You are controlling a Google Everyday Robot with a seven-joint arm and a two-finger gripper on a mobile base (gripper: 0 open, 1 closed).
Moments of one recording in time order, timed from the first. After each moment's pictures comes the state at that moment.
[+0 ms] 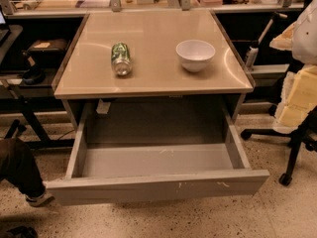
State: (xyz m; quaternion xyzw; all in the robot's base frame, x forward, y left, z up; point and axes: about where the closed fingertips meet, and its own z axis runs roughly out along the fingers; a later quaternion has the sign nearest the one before) arm 0.438 -0.216 0.977 -0.60 0.78 -0.04 0.16
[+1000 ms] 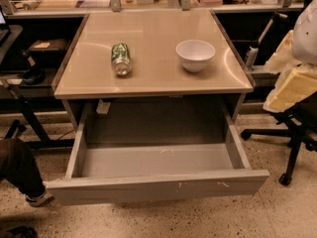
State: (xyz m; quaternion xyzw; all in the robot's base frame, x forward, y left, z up) arm 0.438 -0.216 0.977 -0.60 0.78 -0.04 0.16
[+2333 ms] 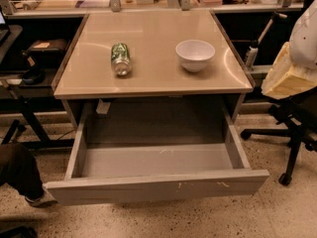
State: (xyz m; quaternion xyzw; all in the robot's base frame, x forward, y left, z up) arm 0.438 -0.213 0.971 -0.60 0.78 -0.03 0.16
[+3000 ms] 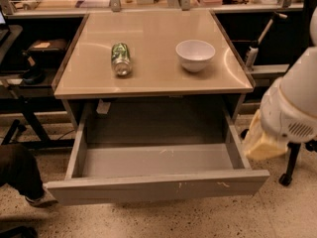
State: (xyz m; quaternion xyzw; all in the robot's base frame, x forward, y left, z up) arm 0.385 -0.192 0.866 -0.62 0.78 0.04 0.10
